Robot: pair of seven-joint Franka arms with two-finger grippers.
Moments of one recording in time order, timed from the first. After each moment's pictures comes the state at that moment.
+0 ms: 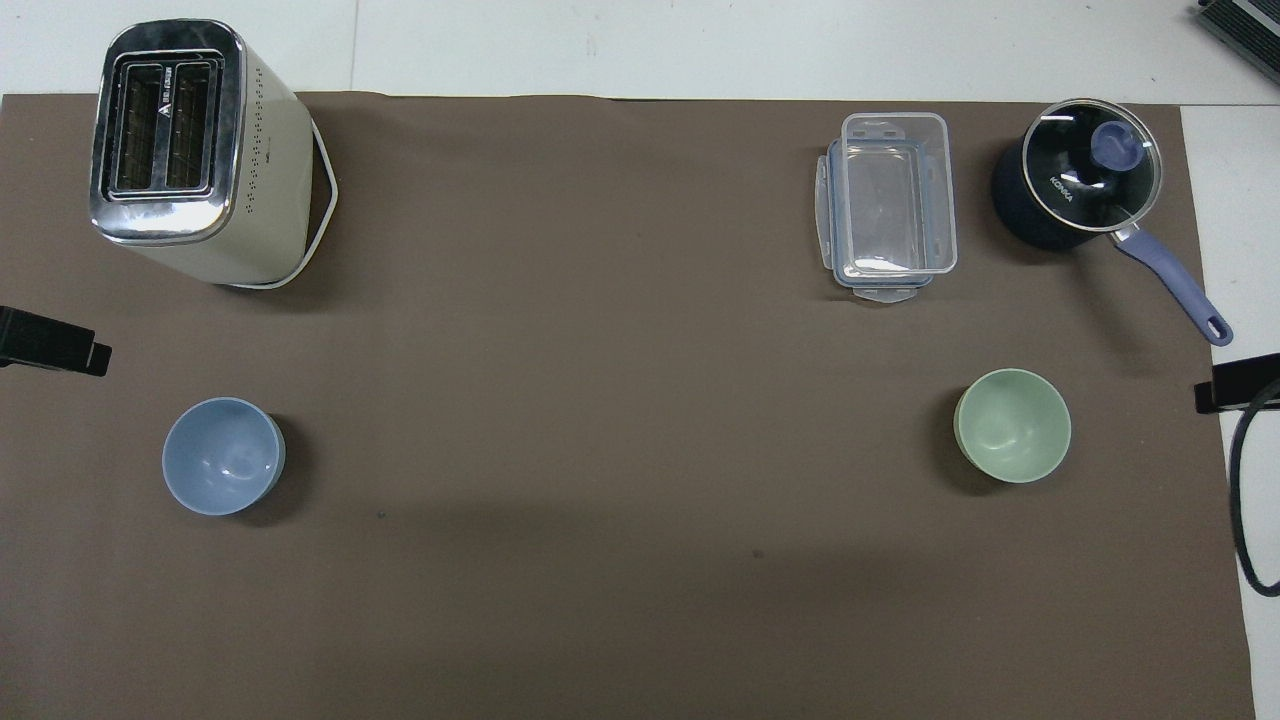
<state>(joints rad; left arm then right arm) -0.01 -0.02 -0.04 -1.46 -0.04 1.41 0.14 -0.01 -0.12 -0.06 -1.59 -0.03 1.43 0.02</state>
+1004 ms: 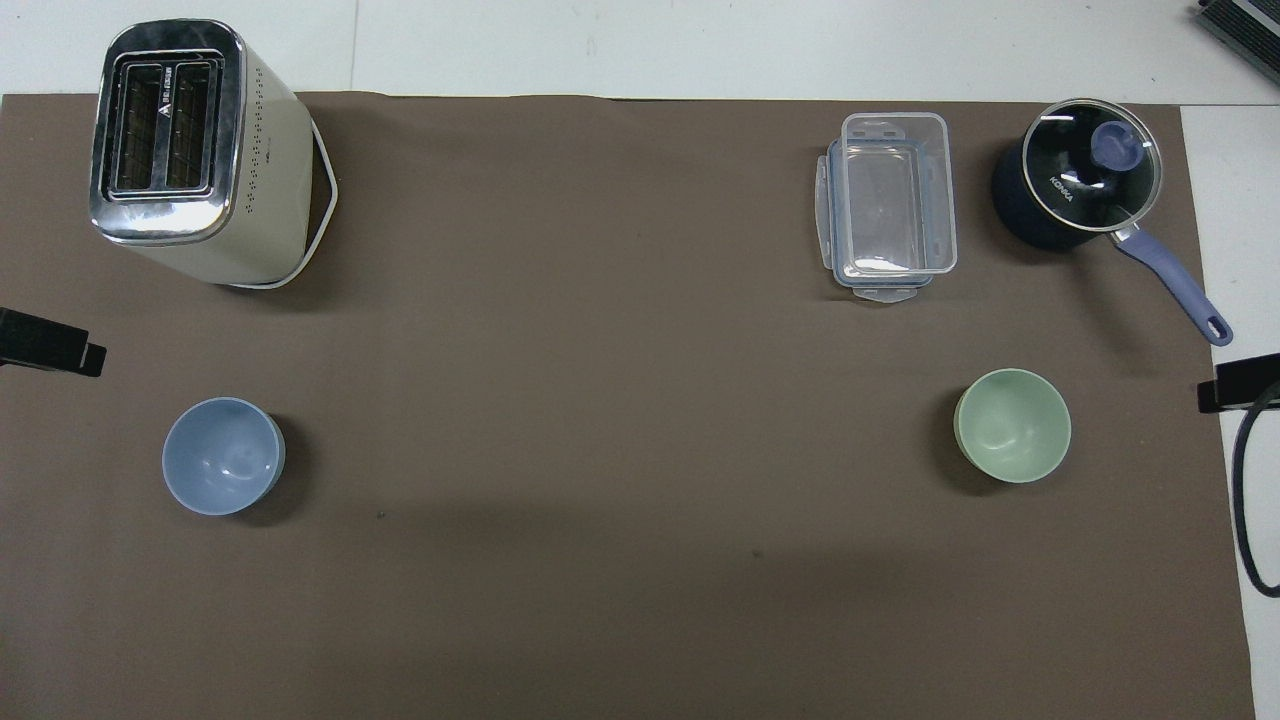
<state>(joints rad) 0.02 -0.02 -0.03 -1.48 -0.05 1.42 0.17 -0.02 -0.12 -0.06 -1.58 -0.03 1.43 0.02</state>
